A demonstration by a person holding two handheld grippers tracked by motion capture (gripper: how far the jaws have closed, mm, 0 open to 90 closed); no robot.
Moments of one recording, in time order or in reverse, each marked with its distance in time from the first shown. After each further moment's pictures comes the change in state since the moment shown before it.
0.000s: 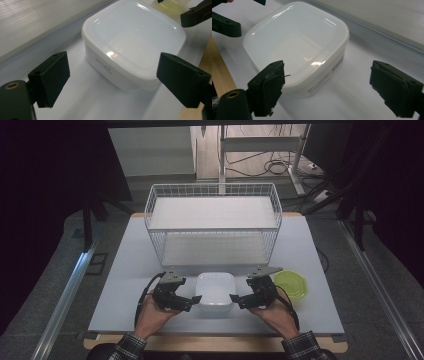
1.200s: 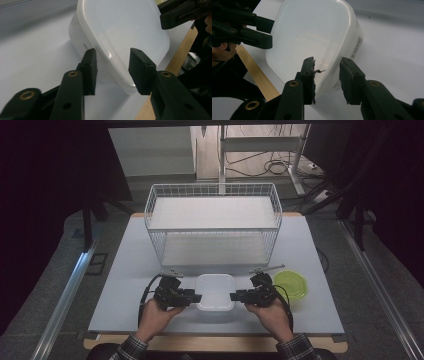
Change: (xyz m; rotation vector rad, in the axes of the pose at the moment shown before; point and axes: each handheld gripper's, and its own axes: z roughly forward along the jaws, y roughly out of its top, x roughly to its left) left arm -0.003 0.004 -0.005 0.117 -0.123 -0.250; right arm 0.004 0.004 -0.004 0.088 0.137 0.318
